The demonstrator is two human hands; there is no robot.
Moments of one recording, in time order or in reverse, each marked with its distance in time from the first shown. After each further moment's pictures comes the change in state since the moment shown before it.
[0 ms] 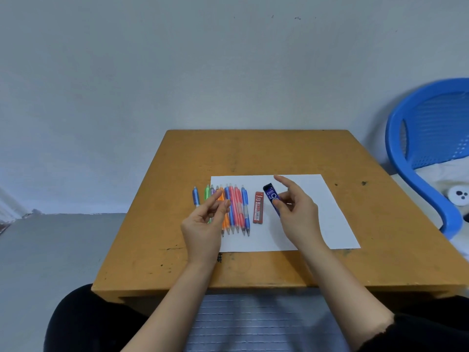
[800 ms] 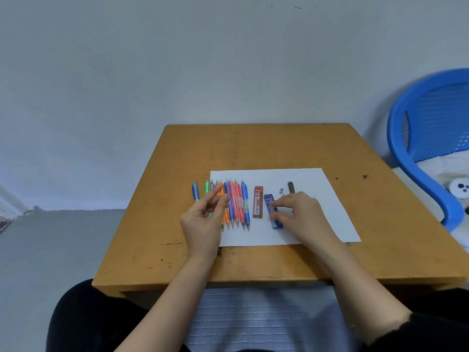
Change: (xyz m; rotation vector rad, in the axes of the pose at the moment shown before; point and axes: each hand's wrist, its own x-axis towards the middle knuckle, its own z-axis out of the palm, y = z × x) left_hand 0.001 -0.002 -0.001 0.034 -0.002 0.041; right_hand -0.001 -0.002 -0.018 -0.544 -0.273 -0.025
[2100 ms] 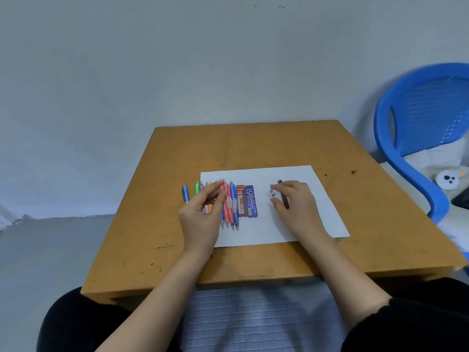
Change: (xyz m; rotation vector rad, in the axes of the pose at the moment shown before) left_hand 0.011 -0.005 0.012 0.213 -0.045 0.245; right_hand 0.012 0.025 0.012 0.035 0.248 -0.057
